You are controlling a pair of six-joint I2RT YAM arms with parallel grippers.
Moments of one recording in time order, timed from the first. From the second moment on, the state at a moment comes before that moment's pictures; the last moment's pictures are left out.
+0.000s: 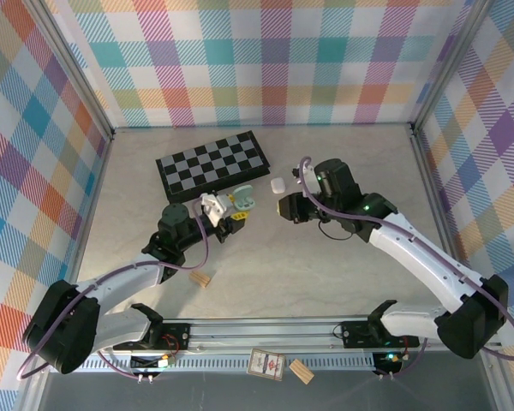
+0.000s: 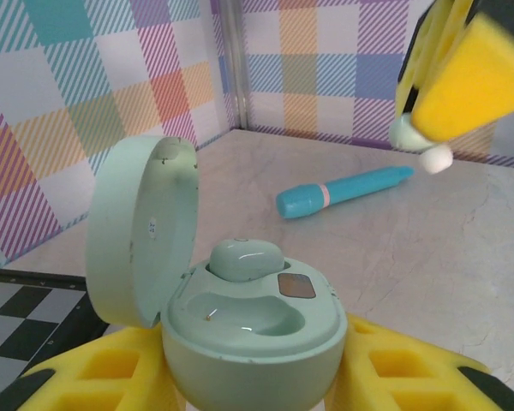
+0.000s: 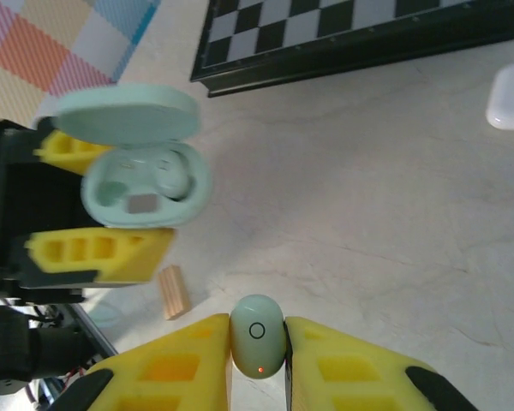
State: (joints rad) left arm -0.53 1.16 0.46 0.60 0.42 0.17; right arm 0.67 1.23 1.14 -0.58 -0.31 0.41
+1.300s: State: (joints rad) left arm -0.57 1.20 0.46 0.64 0.34 0.21; right arm 0.77 1.56 1.39 -0.52 -0.38 0.36
